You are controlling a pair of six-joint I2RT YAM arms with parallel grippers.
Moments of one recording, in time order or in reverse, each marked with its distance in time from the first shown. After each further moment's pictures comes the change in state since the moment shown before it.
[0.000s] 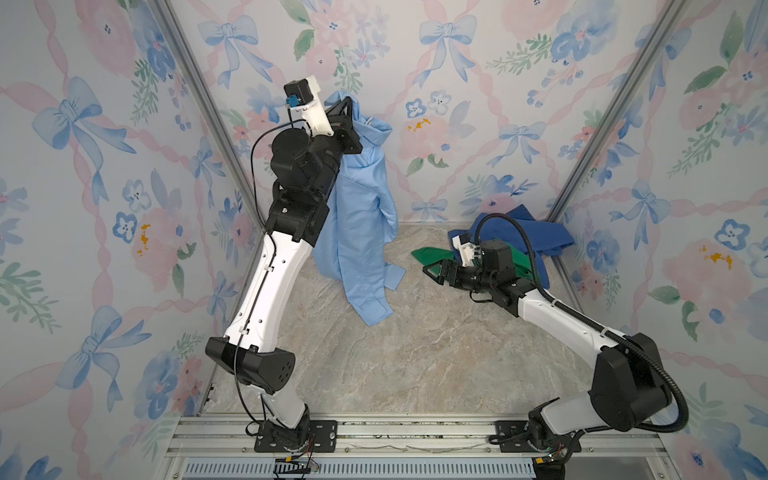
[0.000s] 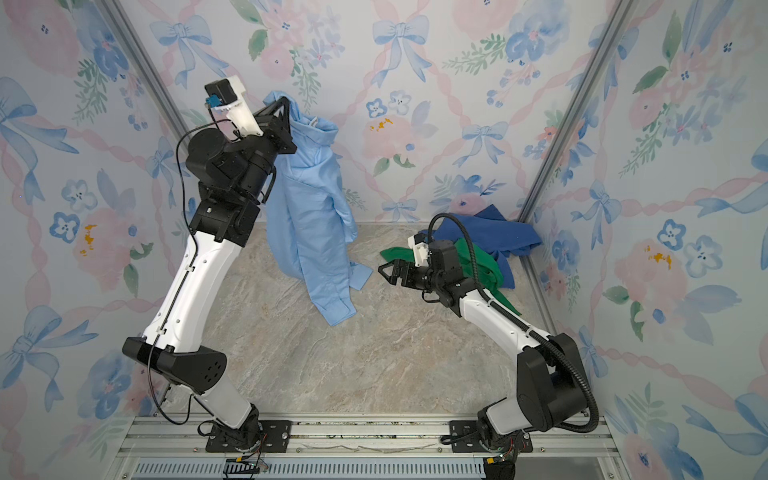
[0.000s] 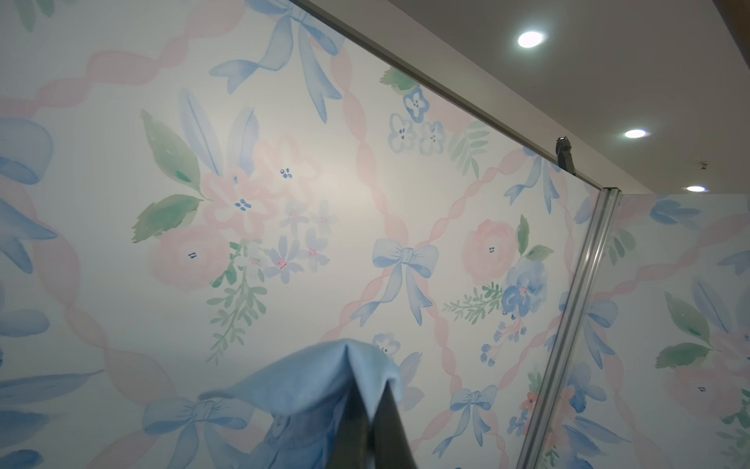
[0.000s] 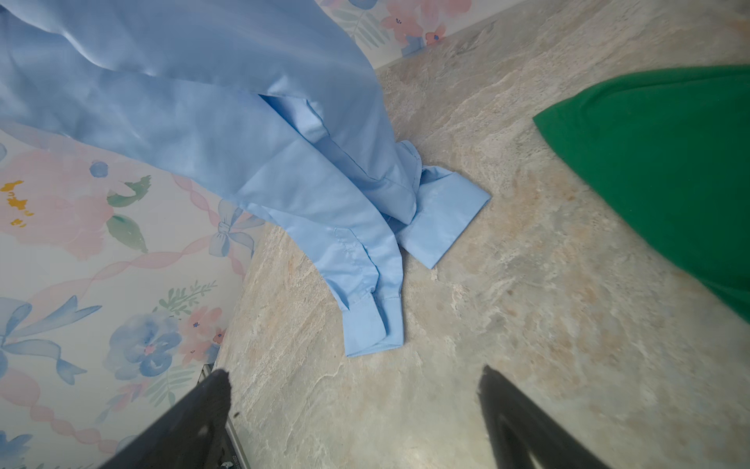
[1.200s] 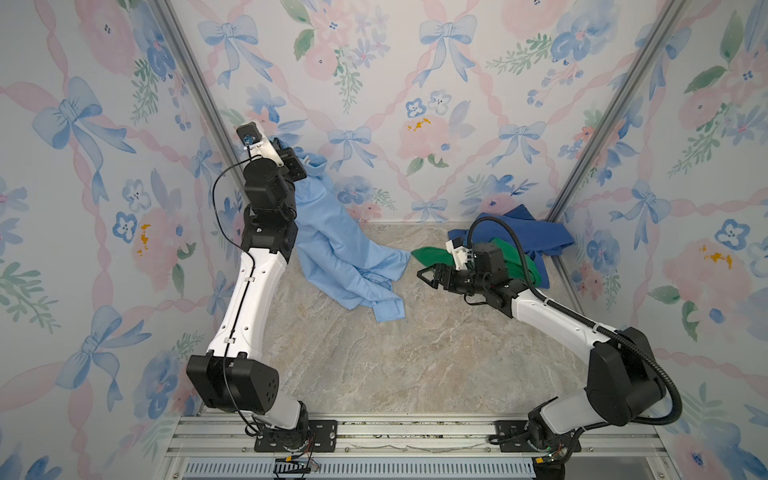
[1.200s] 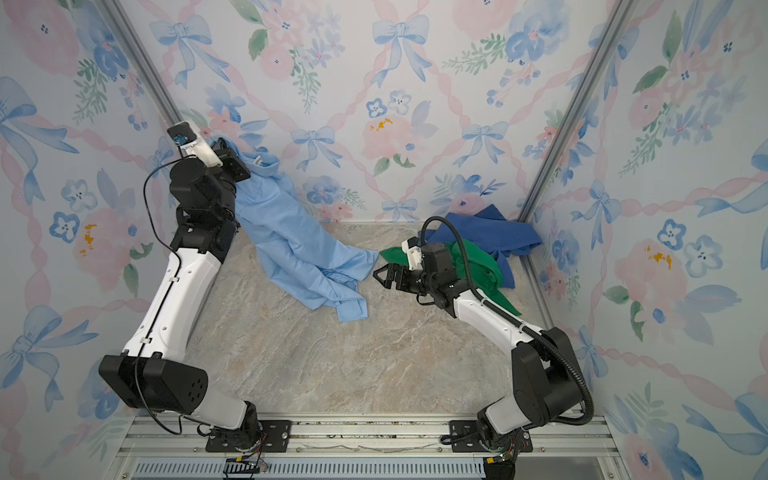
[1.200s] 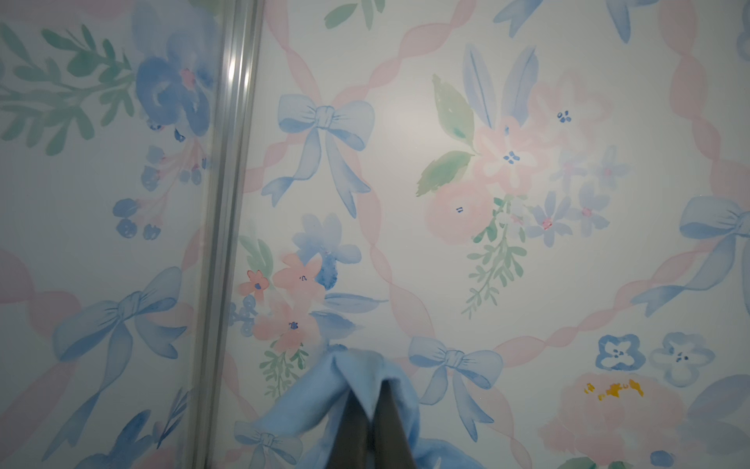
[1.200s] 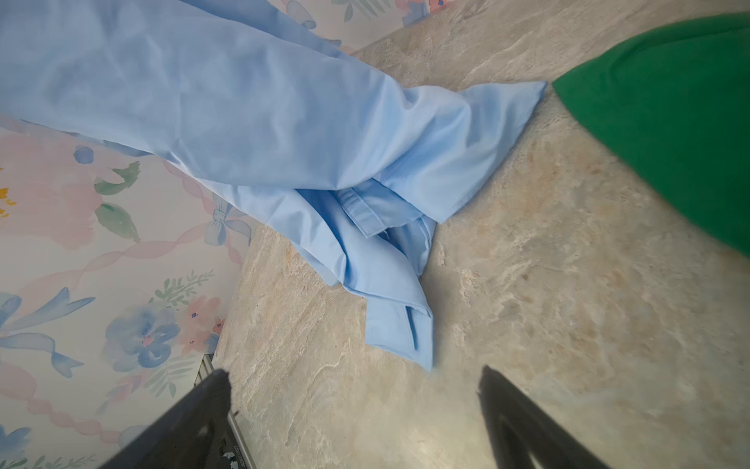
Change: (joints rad) left arm 0.340 -0.233 -0.526 0.106 -0.283 0.072; right arm 0.054 0.040 -0.001 0.003 0.016 0.020
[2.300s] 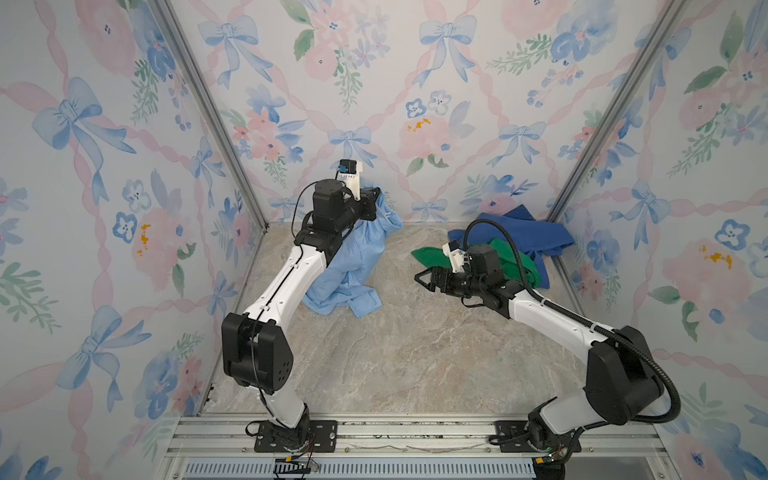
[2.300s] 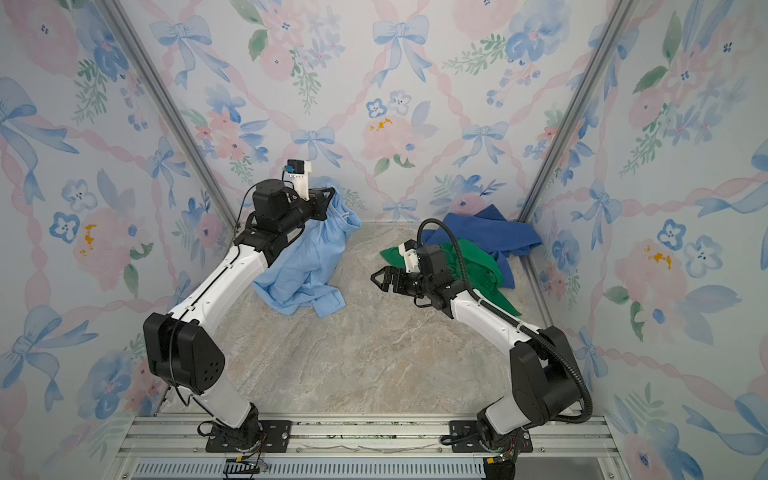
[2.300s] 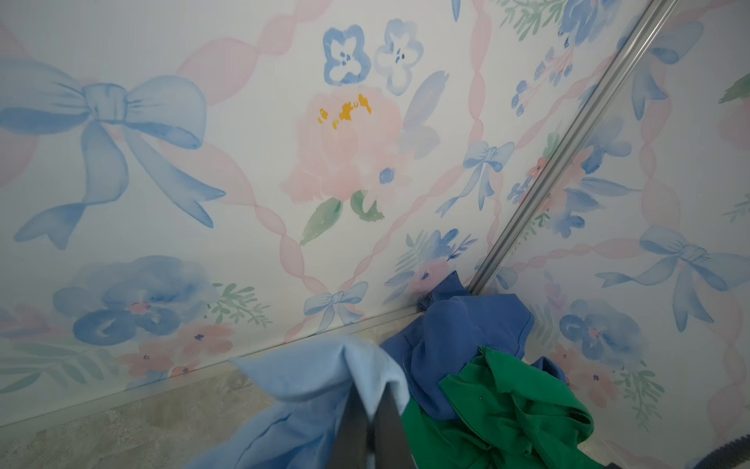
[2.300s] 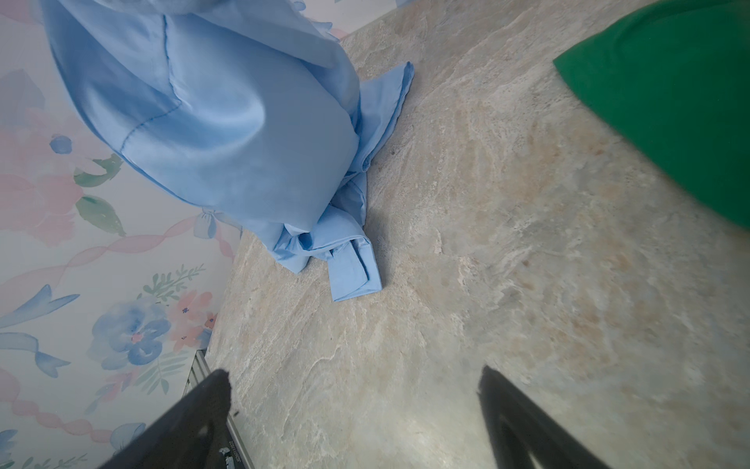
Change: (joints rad) left arm -0.249 0.195 -0.107 -0.089 0.587 -0.060; right arm 0.026 0.005 0.003 -0.029 0.030 -0.001
